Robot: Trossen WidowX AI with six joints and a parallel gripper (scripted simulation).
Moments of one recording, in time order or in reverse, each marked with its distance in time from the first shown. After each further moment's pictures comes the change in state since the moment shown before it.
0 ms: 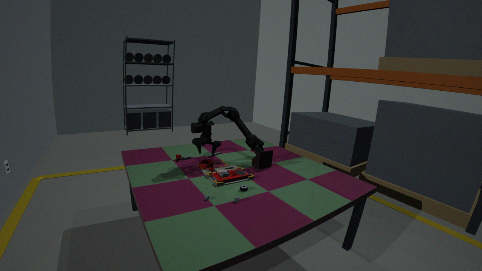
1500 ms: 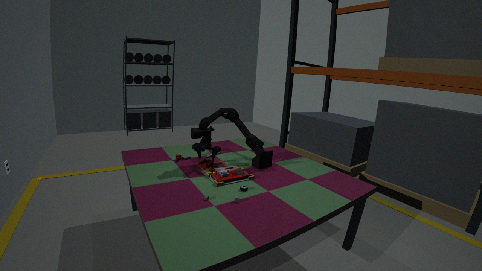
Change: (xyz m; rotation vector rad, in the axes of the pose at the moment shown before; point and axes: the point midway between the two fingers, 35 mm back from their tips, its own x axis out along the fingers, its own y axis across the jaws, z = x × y) arm 0.036 0.001 0.001 0.000 0.001 -0.003
